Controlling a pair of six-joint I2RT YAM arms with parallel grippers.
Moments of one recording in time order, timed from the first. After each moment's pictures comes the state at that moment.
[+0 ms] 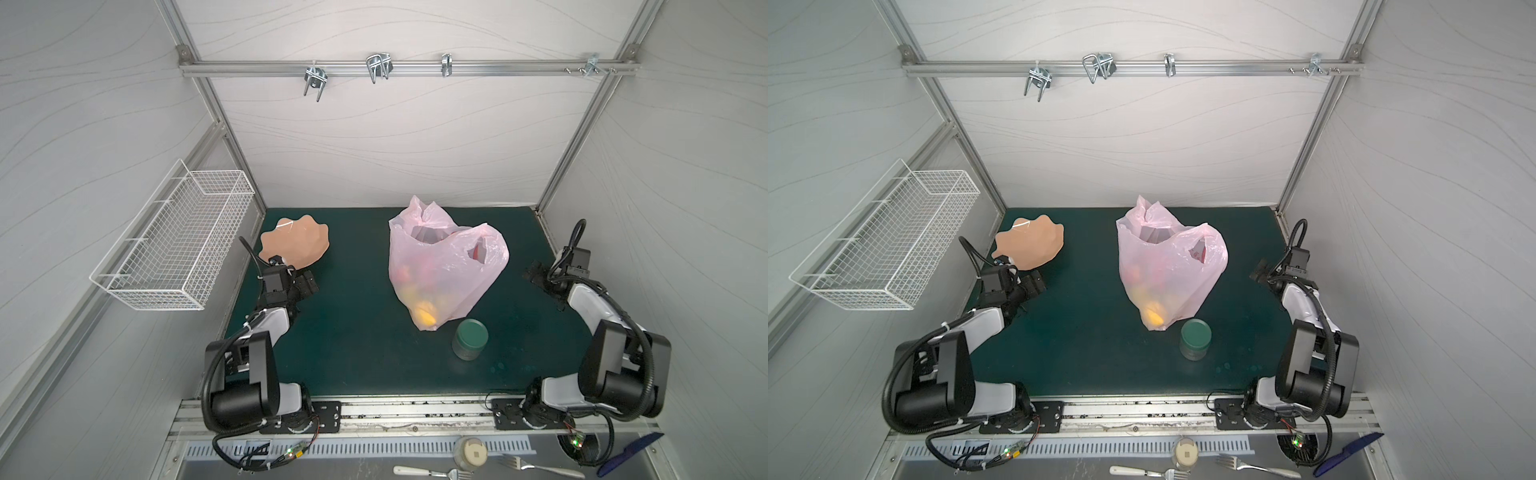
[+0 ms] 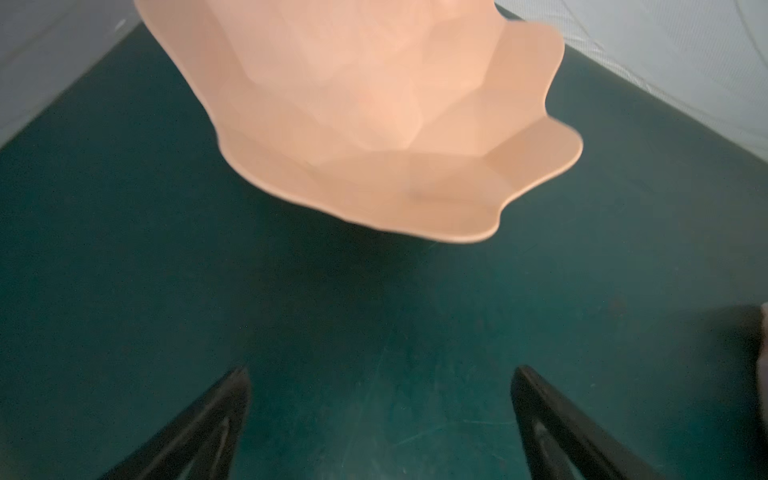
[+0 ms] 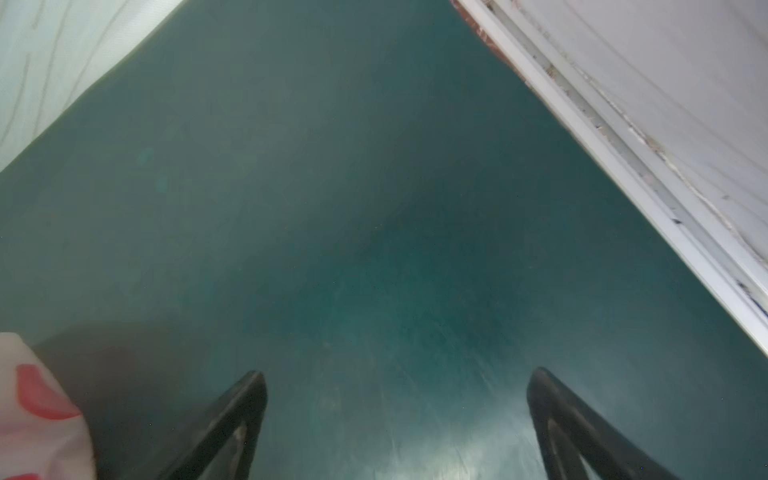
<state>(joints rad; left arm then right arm) 0.22 1.39 0.47 0.23 0.09 -0.26 -0.25 1.40 0.76 -0.18 -0.09 0.29</state>
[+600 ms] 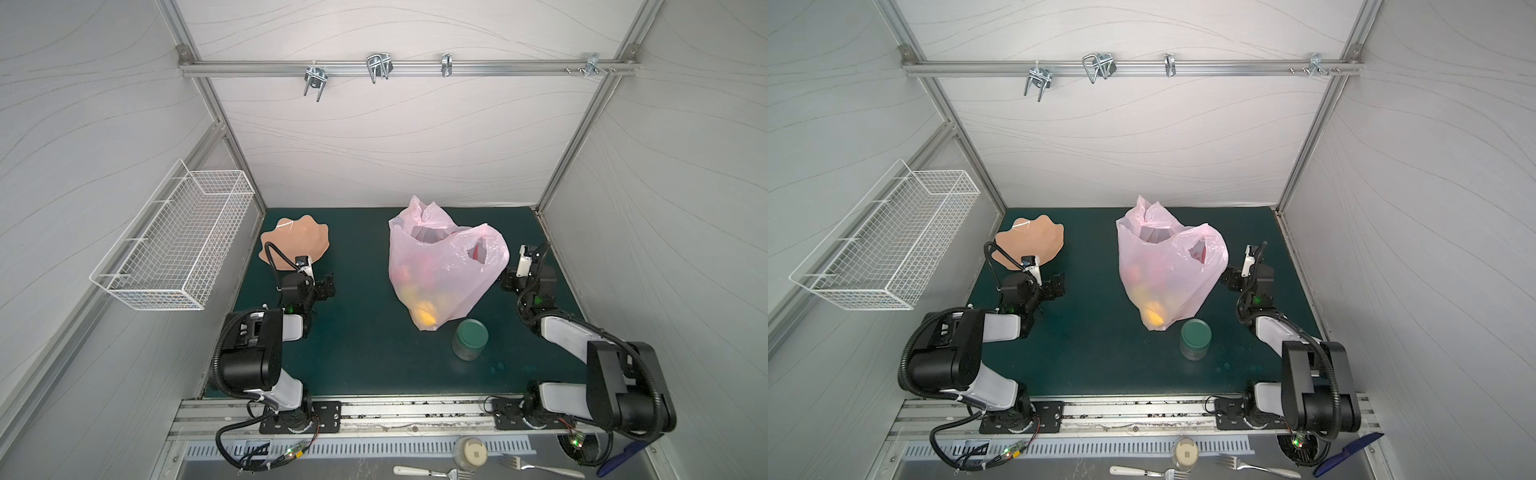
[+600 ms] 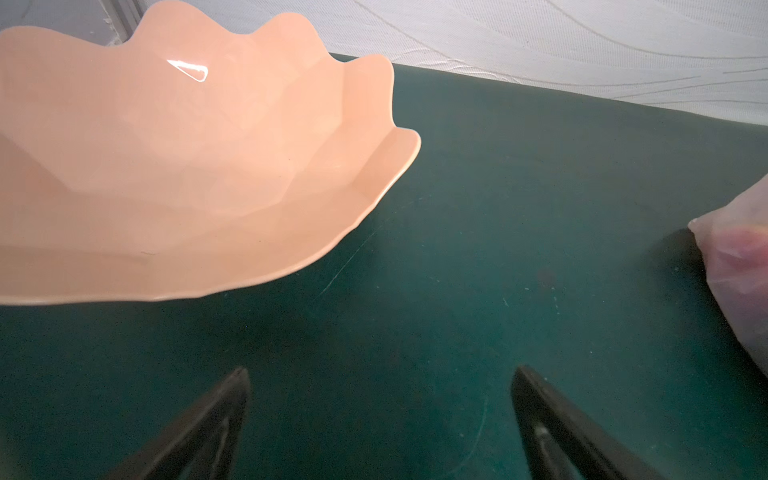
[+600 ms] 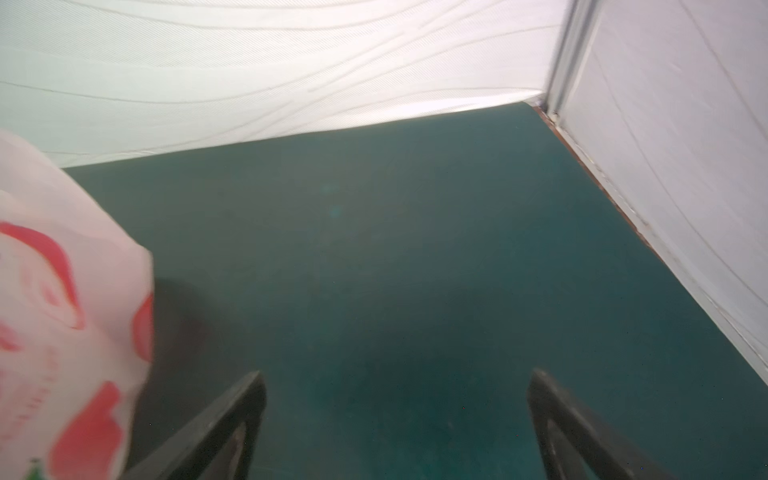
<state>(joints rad) 0.09 1.55 0.39 0.69 0.13 -0.09 0.04 1.31 0.43 0.48 0.02 0.09</state>
